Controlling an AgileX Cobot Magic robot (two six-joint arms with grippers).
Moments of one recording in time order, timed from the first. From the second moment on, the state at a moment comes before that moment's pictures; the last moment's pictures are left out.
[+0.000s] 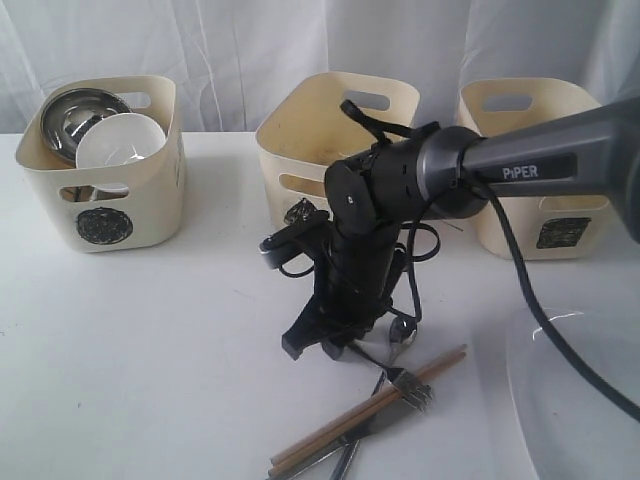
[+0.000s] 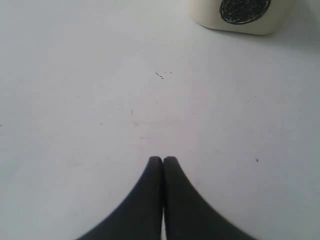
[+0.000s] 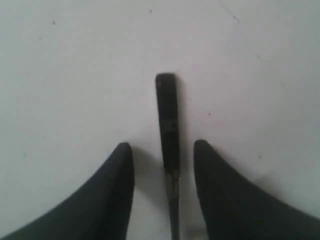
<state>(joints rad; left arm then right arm) 0.18 0.00 0.01 -0.21 0.57 0.06 0.52 2.08 -1.35 0.02 0.83 -0.14</state>
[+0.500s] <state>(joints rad) 0.18 0.00 0.01 -0.21 0.57 0.06 0.52 1.99 -1.33 -0.01 1.04 -0.05</state>
